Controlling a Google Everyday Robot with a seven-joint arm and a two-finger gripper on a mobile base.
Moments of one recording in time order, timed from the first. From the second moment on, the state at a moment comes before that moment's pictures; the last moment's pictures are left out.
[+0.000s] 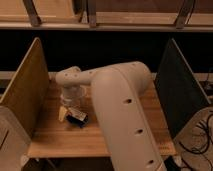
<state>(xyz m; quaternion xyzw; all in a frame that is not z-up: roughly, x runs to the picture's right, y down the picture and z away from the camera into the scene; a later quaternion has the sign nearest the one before) -0.208 0.152 0.844 -0.45 0.06 0.27 0.85</state>
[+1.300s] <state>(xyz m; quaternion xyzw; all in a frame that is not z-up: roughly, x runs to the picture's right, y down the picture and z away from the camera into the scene) -0.276 0.146 0.845 -0.44 0.07 0.16 0.88</state>
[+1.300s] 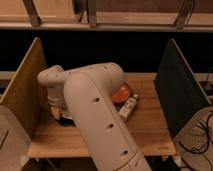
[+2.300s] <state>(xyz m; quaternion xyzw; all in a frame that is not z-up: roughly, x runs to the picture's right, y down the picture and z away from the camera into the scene) -0.337 0.025 0.750 -0.21 0.15 0.08 0.96</state>
